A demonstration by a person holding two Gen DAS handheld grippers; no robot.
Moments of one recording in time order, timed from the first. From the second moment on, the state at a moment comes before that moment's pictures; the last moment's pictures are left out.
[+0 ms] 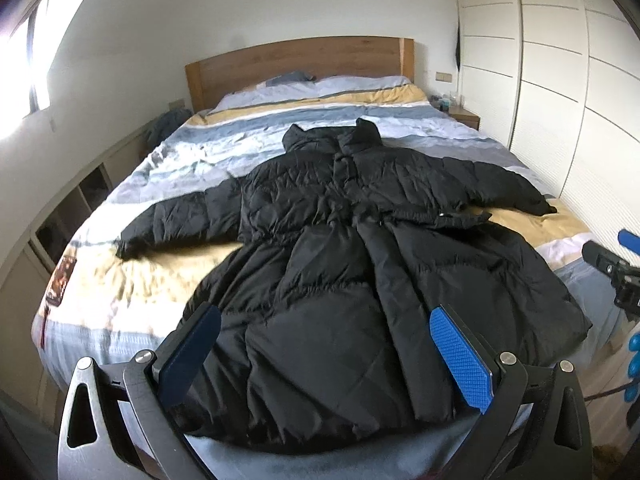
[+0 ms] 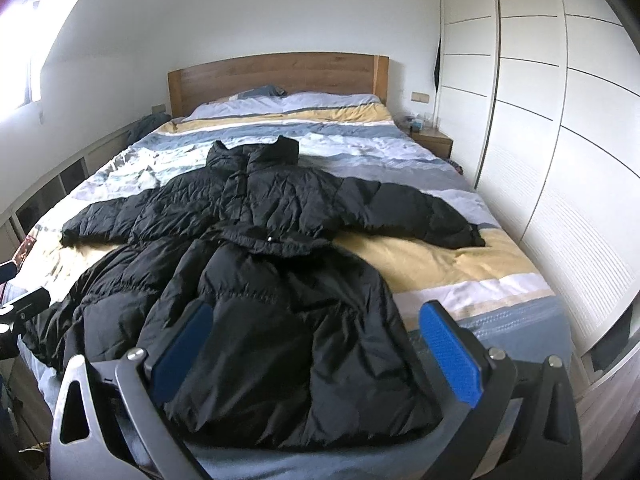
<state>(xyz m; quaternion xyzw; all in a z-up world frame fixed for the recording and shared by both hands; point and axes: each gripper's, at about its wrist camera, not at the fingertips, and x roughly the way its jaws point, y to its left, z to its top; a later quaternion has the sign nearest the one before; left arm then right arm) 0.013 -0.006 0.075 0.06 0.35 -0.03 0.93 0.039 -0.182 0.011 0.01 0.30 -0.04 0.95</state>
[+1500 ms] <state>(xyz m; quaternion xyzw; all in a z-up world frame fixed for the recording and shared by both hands) 0.217 0.077 0.045 0.02 0.41 0.09 0.91 0.286 -0.390 -0.099 0.22 0.42 -0.14 0.87</state>
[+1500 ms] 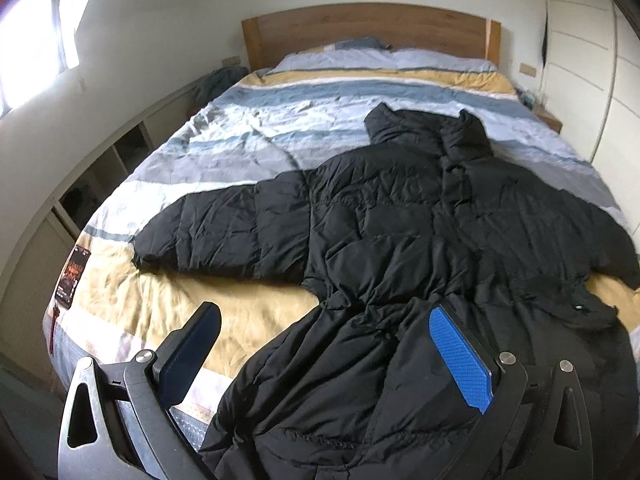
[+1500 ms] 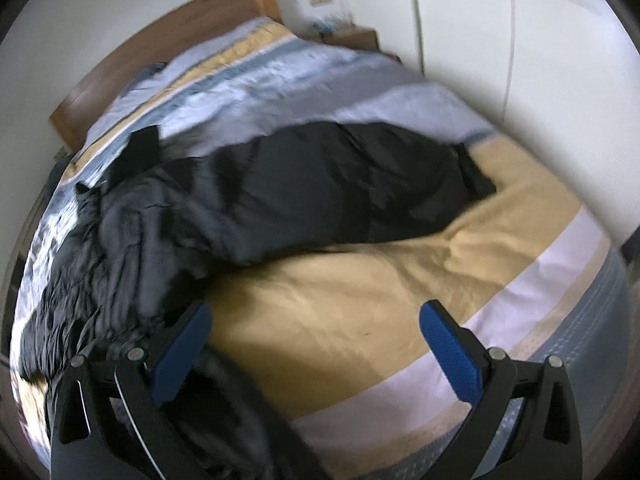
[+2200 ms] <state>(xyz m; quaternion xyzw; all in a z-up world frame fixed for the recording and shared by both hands) 0.238 0.084 -0.005 0.00 0.46 0.13 0.88 0.326 -0.511 -0.194 0.49 0.32 -0.12 0.80</state>
